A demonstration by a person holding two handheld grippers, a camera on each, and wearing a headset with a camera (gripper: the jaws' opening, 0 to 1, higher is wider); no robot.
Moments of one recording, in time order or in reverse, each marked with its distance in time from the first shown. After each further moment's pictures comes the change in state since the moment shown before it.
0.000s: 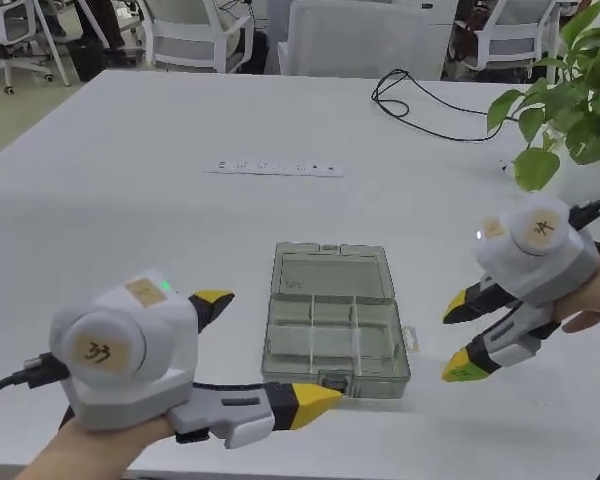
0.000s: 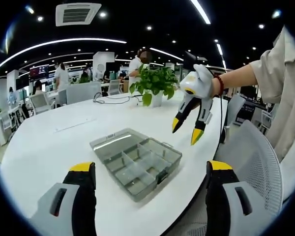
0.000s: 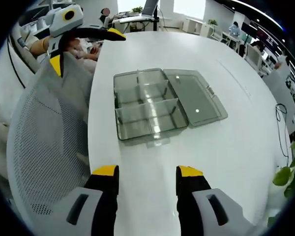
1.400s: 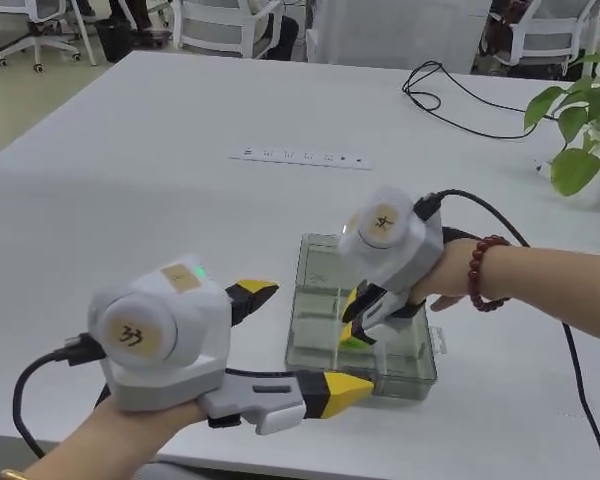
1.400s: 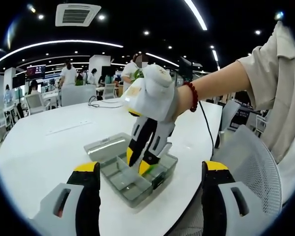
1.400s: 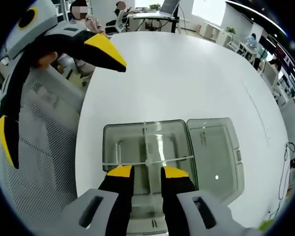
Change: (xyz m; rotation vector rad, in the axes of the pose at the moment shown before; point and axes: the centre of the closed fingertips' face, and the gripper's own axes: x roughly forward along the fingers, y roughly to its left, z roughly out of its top) left arm 0.005 -0.003 0.004 -0.019 -0.050 -0.056; right arm 0.086 0.006 0.123 -0.125 0.005 0.045
